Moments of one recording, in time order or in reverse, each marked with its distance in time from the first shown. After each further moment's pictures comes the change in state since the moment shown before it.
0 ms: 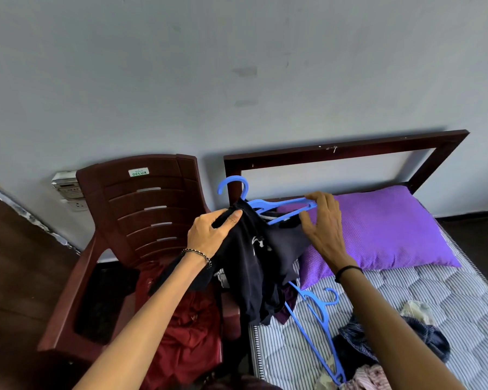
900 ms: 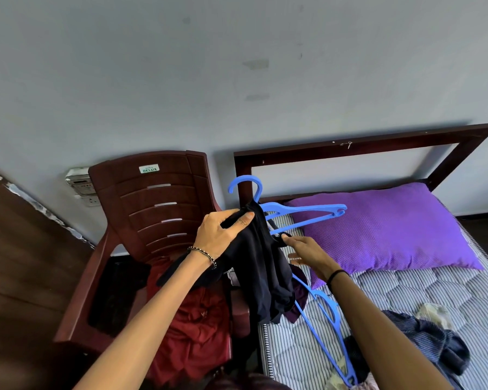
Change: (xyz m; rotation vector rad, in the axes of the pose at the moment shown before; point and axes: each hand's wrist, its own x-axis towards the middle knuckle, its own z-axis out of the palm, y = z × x) left_hand 0.000 0.003 -0.008 -0.098 -0.120 0.069; right_hand -0.028 -0.001 0.046 0.572 -0.714 0.736
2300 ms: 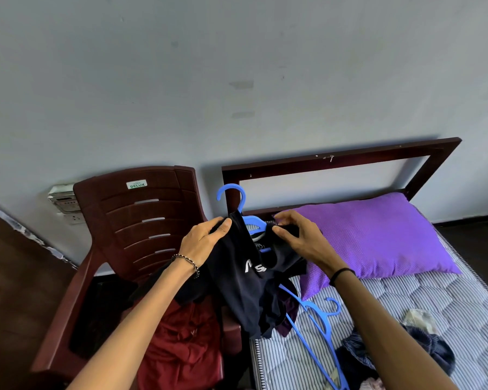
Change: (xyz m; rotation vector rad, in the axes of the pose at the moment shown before) left_hand 0.014 -0.007 -0.016 0.175 -0.112 -0.149; right_hand -0.020 -0.046 -0.027 -0.355 0.172 -0.611
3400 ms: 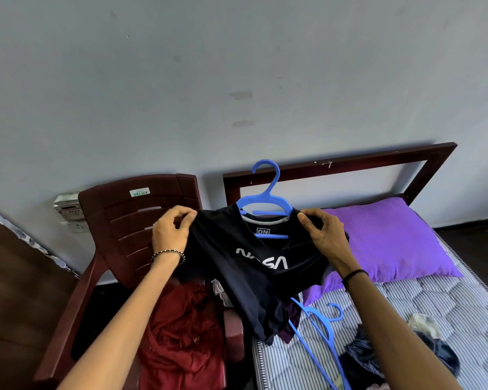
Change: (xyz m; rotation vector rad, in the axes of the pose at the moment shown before) left_hand 0.013 -0.019 -0.041 0.024 0.517 0.138; right_hand -0.003 -0.002 -0.030 0.077 0.304 0.046
